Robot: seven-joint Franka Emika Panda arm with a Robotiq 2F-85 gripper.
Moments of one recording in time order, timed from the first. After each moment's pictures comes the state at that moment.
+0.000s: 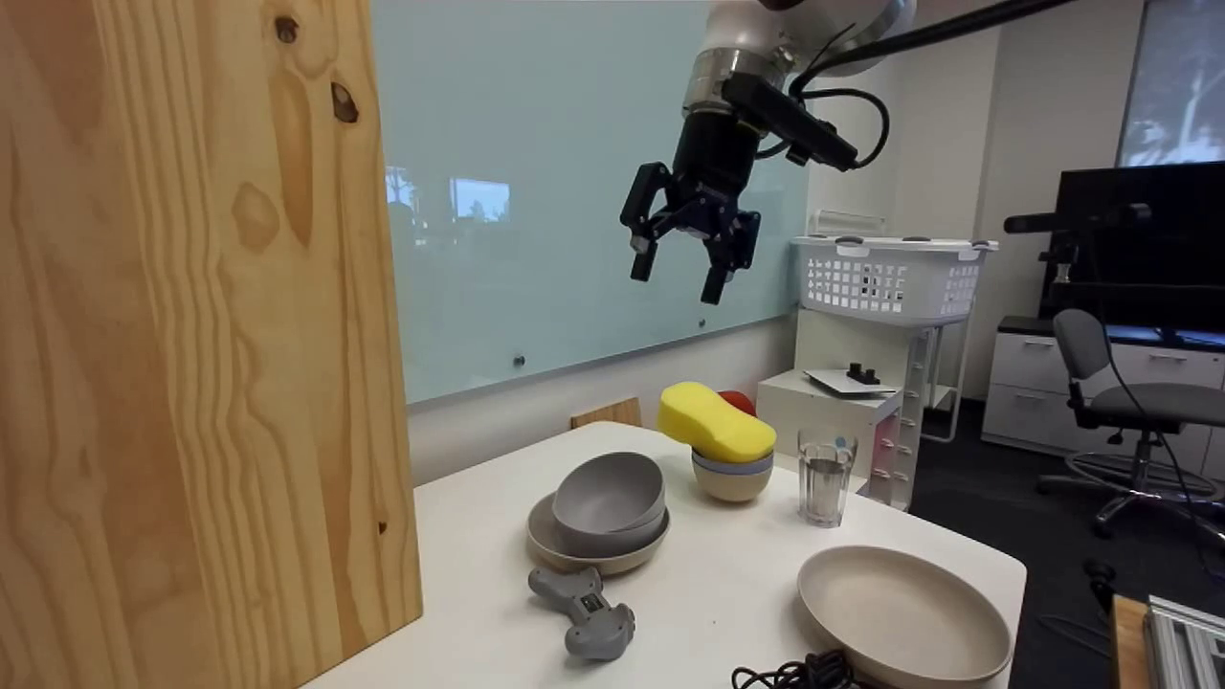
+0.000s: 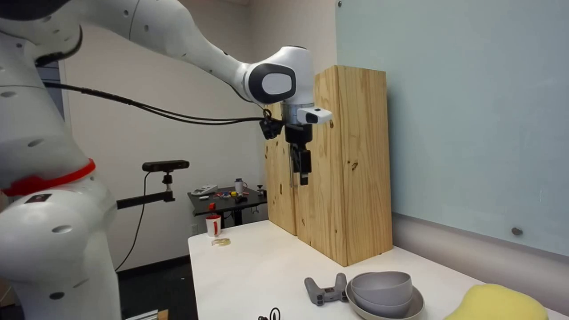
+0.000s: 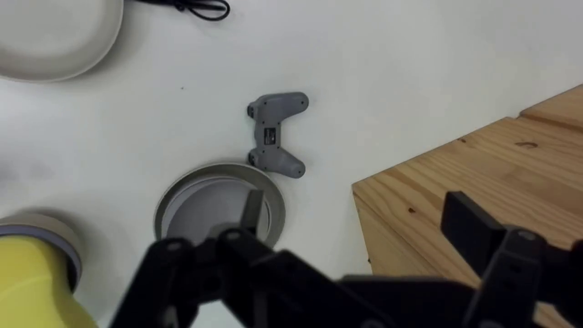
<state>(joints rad) 0.05 -0.33 0.05 -2.29 0.29 2.13 0.24</state>
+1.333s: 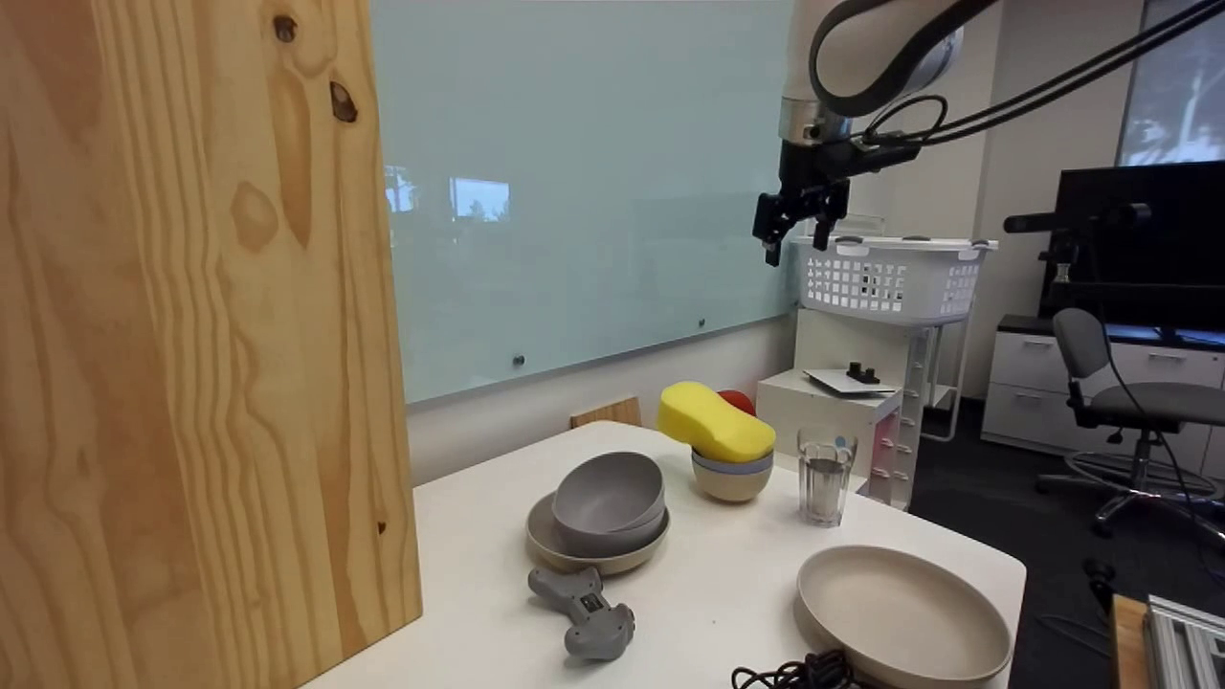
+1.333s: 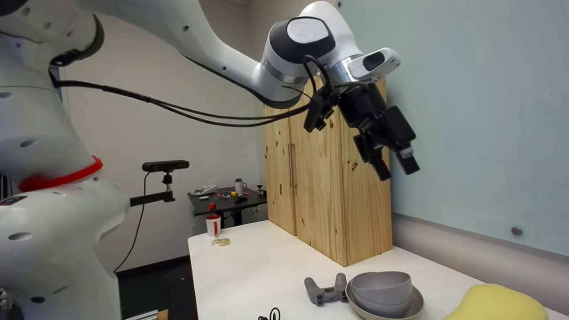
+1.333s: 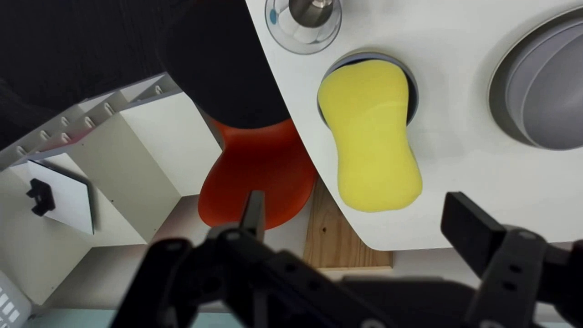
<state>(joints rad) -0.22 -0.30 -0.09 -2.25 -0.40 2.27 0.26</state>
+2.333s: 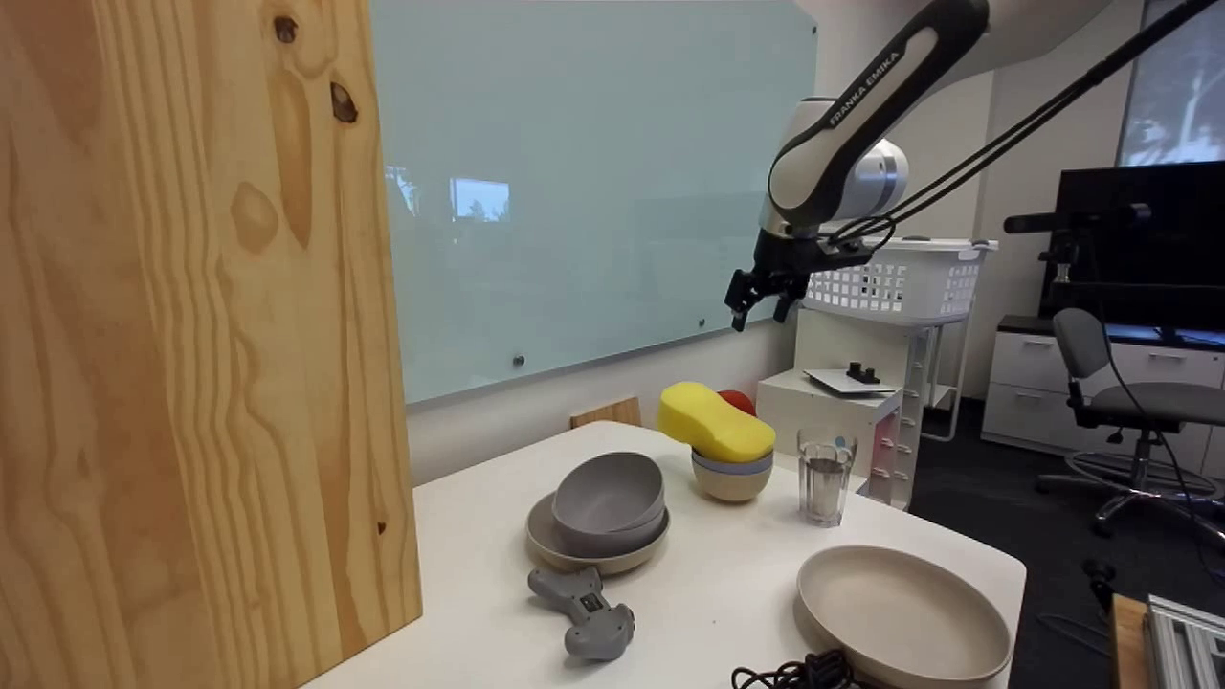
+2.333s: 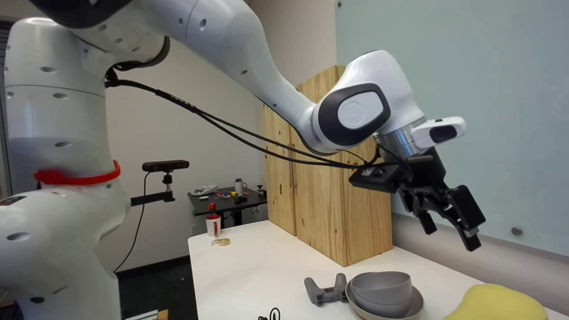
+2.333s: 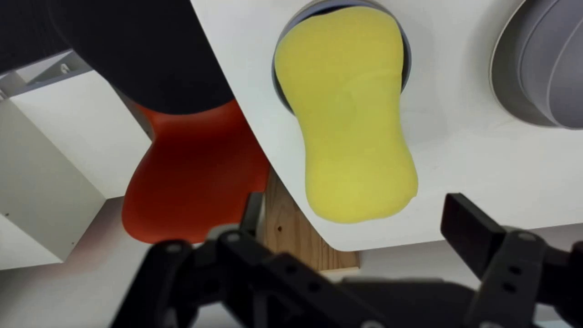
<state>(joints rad) -0.23 0.04 -0.18 -2.21 -0.13 2.66 0.01</state>
